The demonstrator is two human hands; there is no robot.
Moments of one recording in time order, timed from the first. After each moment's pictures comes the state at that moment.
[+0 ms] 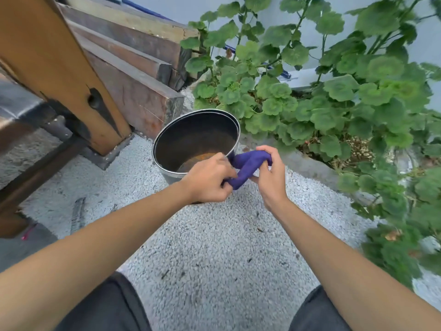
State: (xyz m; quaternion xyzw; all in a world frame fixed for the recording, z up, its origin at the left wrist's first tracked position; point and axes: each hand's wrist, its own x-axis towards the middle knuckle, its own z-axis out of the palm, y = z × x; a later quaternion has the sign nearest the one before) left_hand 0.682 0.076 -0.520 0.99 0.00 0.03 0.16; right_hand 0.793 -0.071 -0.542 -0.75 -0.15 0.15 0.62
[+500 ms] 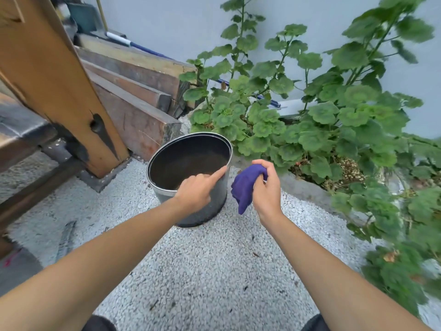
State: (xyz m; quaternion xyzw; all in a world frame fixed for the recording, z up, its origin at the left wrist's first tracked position) left_hand 0.693 0.077 -0.527 0.98 0.17 -0.03 0.08; right_hand 0.795 -0.073 -0.533 -0.75 -0.14 0.12 0.64
